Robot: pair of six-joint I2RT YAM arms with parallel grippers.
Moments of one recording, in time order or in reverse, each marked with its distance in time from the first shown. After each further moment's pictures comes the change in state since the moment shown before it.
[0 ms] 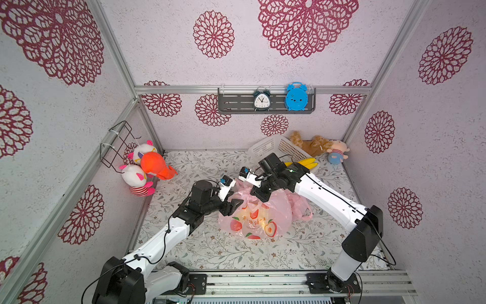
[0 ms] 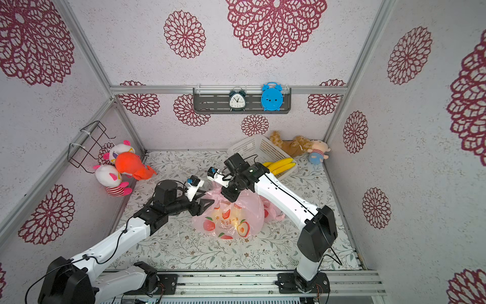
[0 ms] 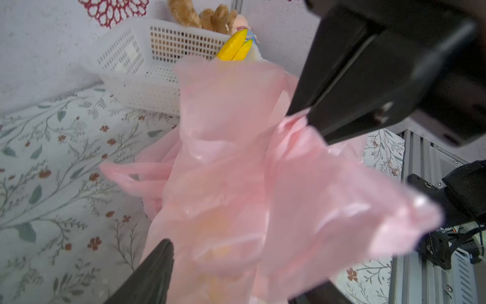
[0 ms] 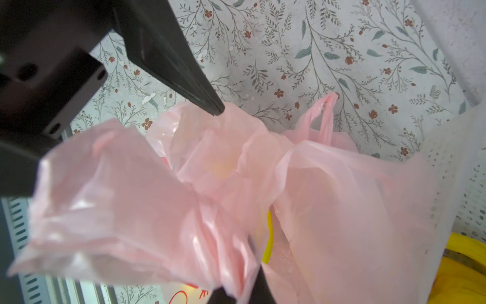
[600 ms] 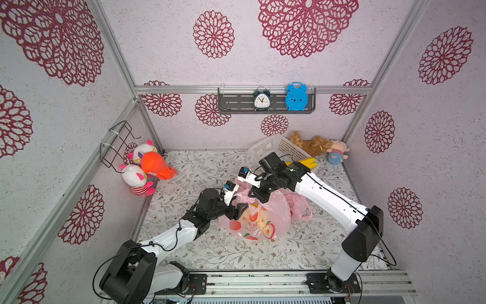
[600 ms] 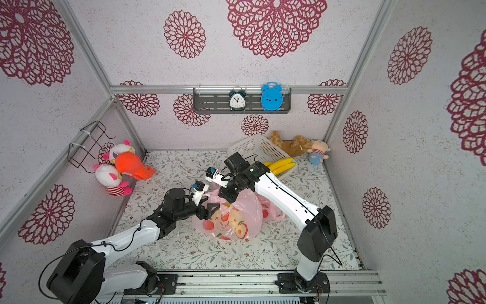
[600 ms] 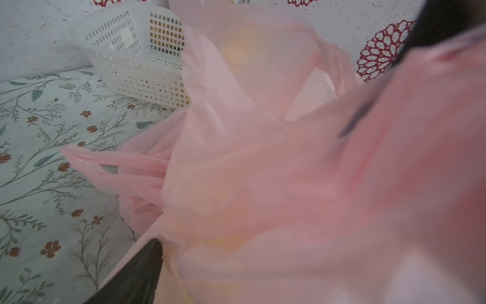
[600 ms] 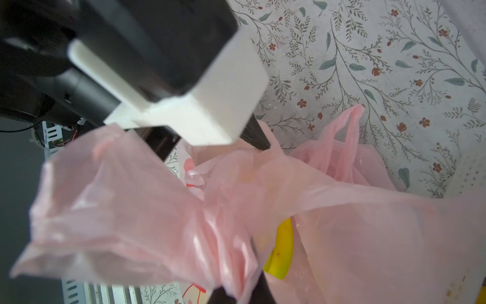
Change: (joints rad) left arm -0.079 0.162 -0.089 0.322 -0.079 -0.112; right arm -0.003 0.000 0.020 -0.017 -0.092 0.003
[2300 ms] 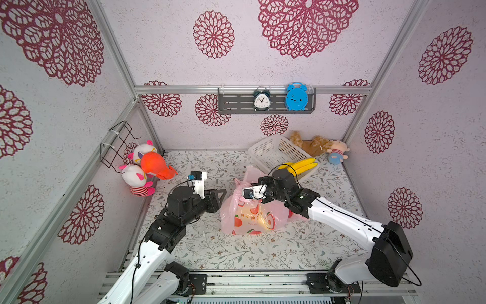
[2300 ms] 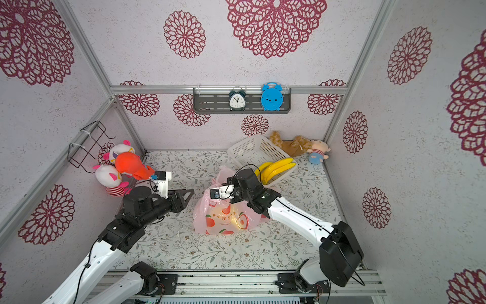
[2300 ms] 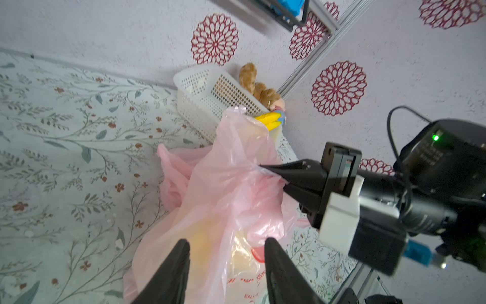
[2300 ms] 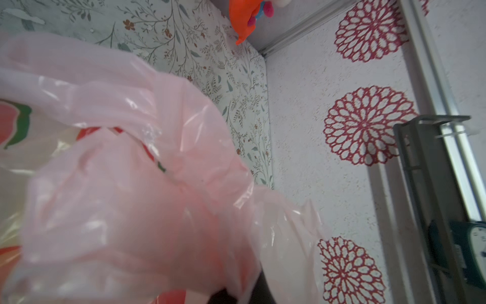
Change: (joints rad) left arm 0.103 -0.443 0.311 -0.656 -0.151 -0.397; right arm 0.014 -0.288 -0.583 0.872 0.237 -0.738
